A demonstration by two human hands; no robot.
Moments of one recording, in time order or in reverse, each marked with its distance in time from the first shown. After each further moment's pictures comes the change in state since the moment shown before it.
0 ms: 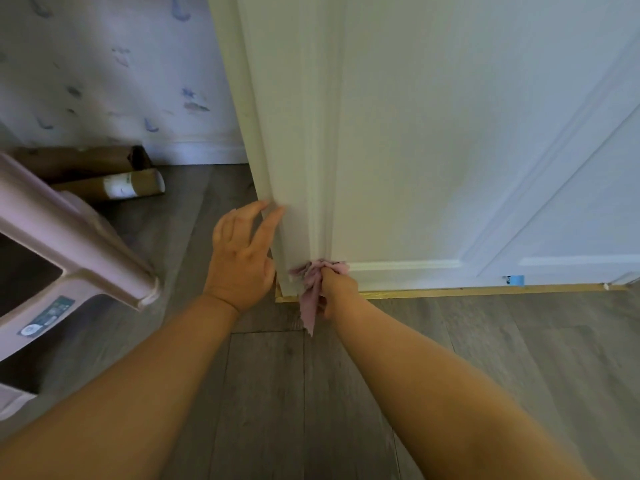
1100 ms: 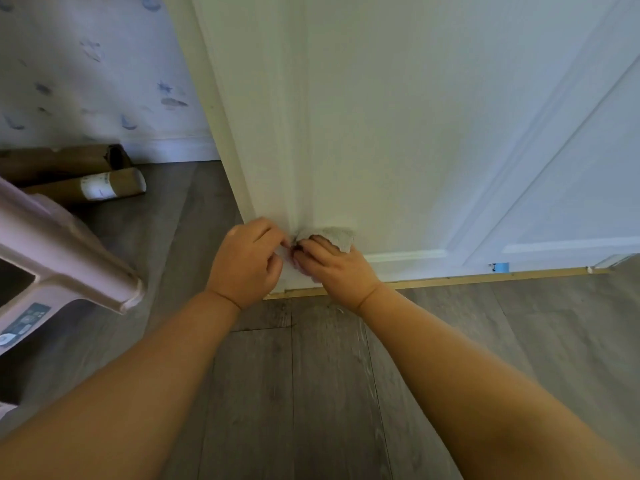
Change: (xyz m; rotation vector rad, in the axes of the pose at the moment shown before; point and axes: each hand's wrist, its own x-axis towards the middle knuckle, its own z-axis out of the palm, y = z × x) left_hand 0.015 0.022 0.010 -0.214 -0.172 0.092; right_hand 0.029 0.002 -0.072 -1.427 0.291 -1.977
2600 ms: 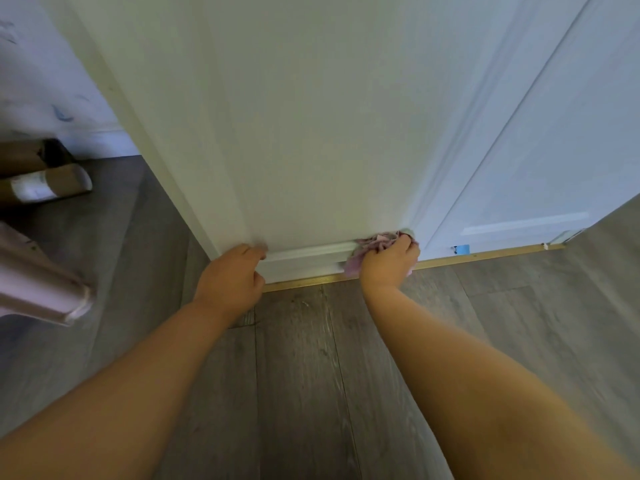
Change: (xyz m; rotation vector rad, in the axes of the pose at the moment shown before) left_hand -0.009 0.016 0.074 -0.029 -0.347 -0.288; right_hand -0.068 0.059 -0.026 0.478 0.396 1.820
